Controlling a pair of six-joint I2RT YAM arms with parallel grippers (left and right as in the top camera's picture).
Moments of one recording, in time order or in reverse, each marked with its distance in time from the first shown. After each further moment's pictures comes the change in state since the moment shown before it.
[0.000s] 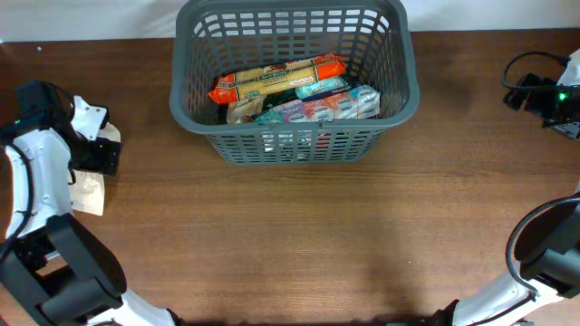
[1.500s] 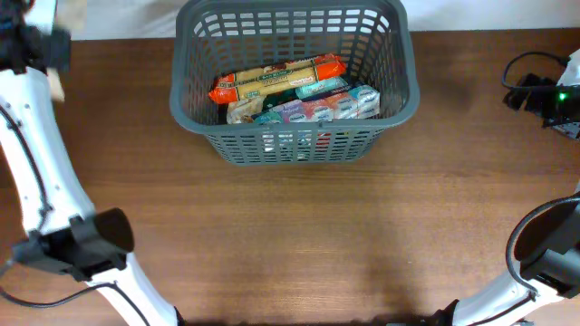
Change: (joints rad) left arm -0.172 0.237 1.058 -0.277 -0.146 -0.124; right arm 0.000 0.000 0.000 0.000 0.000 0.000
